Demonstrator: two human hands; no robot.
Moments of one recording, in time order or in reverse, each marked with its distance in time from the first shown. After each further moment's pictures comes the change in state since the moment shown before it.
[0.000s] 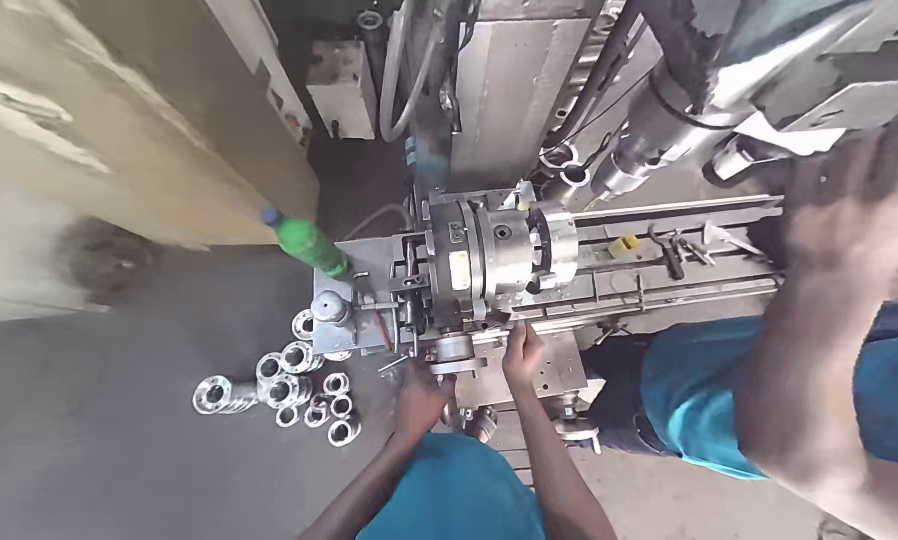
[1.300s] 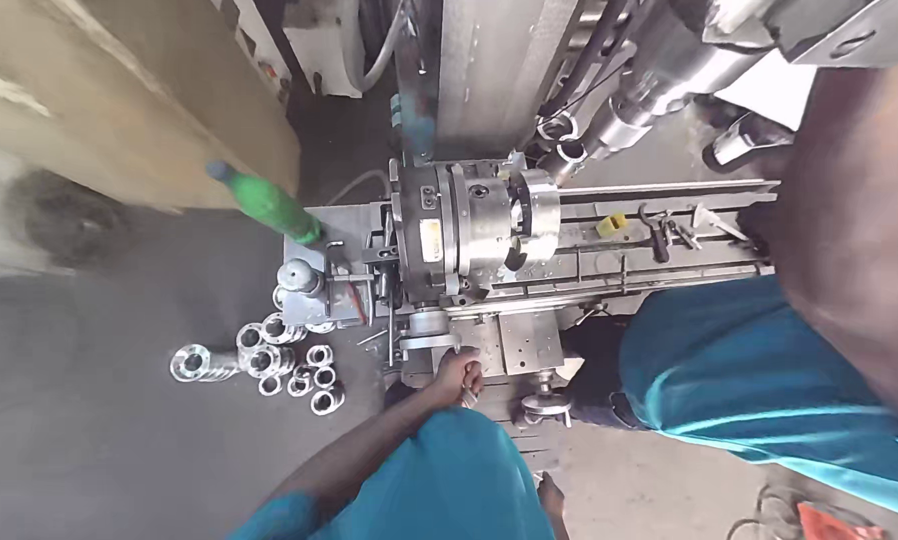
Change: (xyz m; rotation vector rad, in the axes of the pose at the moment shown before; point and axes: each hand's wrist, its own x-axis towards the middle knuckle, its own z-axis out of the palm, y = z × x) left_hand 0.007 0.004 0.096 -0.956 -0.517 -0.207; right_hand -0.286 0.129 -0.272 -0.451 0.068 1.453
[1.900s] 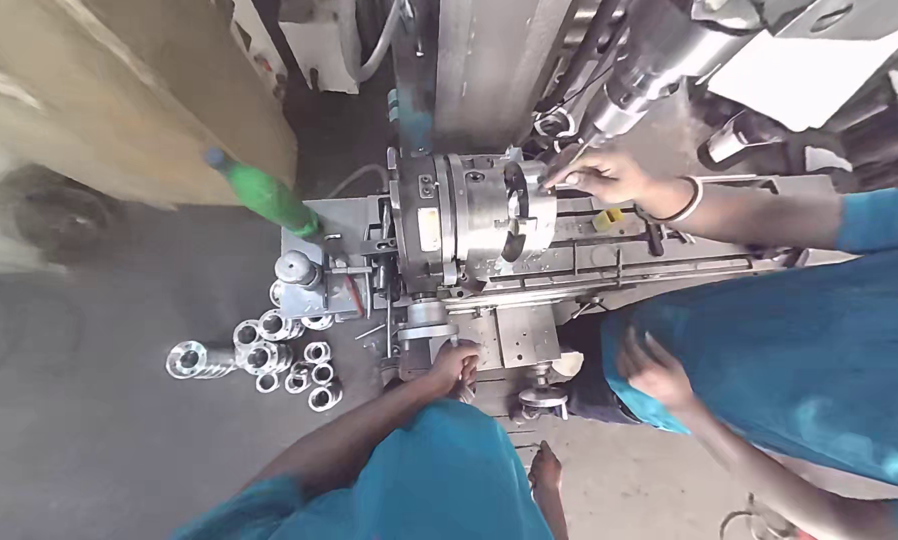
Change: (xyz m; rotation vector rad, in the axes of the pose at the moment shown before) left_hand -0.007 0.010 0.010 0.141 -0.019 -0.030; right_hand -0.006 -0.043 0.009 0.225 -0.059 -0.122
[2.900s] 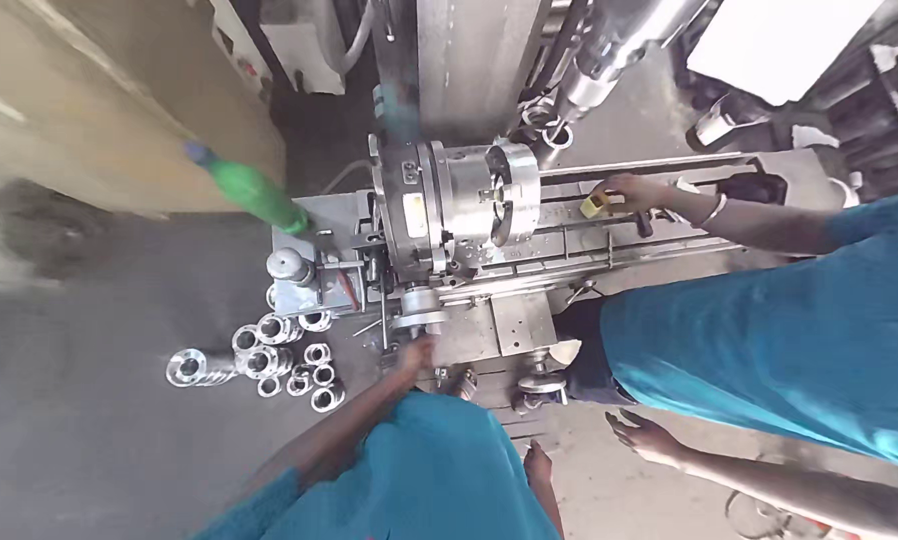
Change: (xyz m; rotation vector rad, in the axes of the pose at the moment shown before) left_hand 0.010 -0.023 -0.054 -0.033 0.226 0.024; right_hand -0.013 0.030 0.000 0.035 -0.044 0.091
